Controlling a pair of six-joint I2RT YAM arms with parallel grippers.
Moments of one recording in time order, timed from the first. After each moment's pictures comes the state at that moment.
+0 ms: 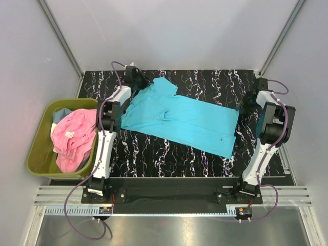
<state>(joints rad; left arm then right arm) -0.16 2.72 2.26 -0.05 0.34 -0.83 -0.25 2.09 1.51 -0.51 -0.07 0.39</state>
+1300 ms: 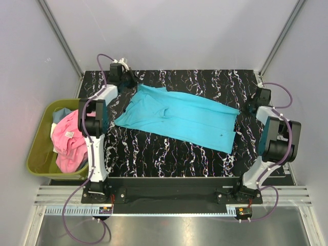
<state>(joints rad) -0.08 2.30 1.79 0.01 0.44 -0.58 -0.25 1.77 1.08 -0.10 -0.11 0.29</state>
